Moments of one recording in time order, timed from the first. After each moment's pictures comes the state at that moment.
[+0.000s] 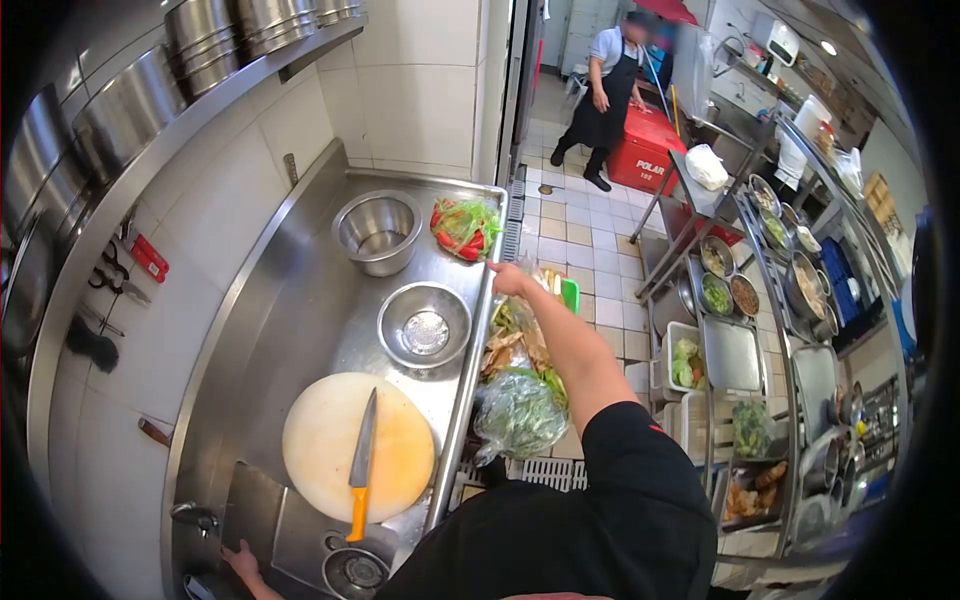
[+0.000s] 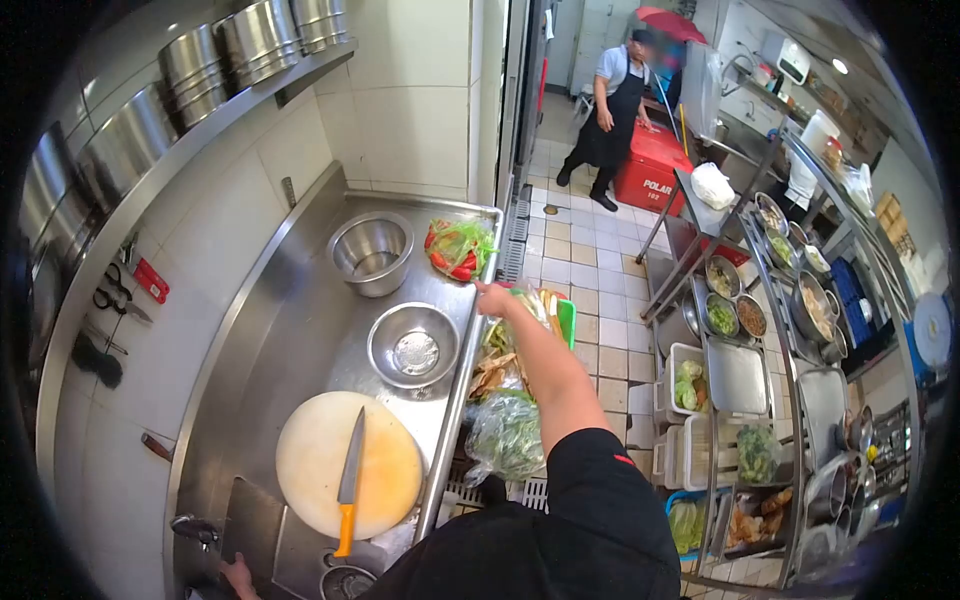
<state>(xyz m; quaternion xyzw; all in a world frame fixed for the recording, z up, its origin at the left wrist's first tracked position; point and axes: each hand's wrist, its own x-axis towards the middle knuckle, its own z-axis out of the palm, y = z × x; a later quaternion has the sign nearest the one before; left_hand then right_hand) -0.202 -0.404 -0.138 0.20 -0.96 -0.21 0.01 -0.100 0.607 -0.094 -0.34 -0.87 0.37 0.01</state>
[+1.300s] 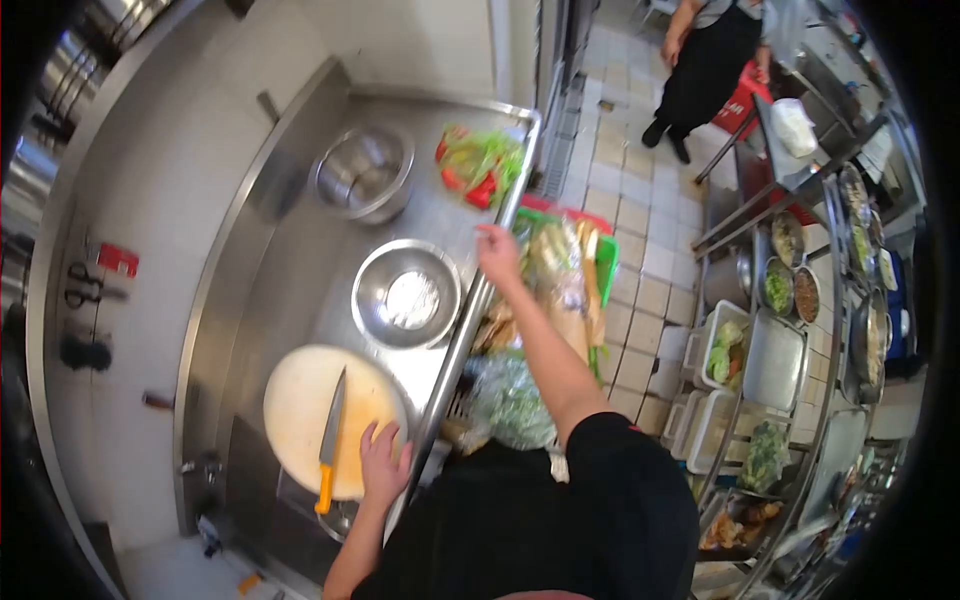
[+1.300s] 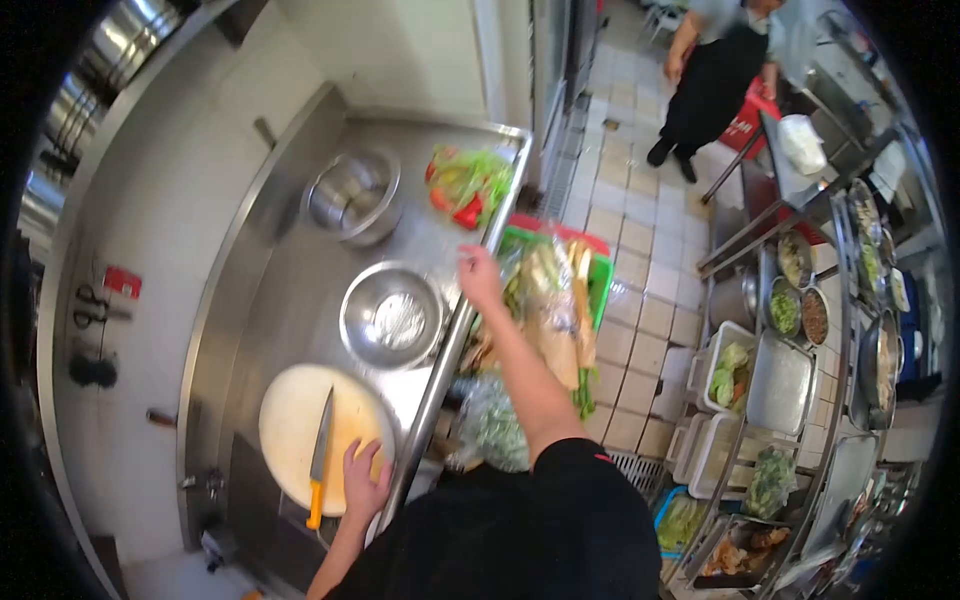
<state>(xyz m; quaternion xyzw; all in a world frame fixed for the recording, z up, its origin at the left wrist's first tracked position) -0.029 0.137 -0.052 -0.39 -0.89 -0.21 -0.09 -0.125 0.582 -0.164 -0.36 -0.70 0.55 0.28</state>
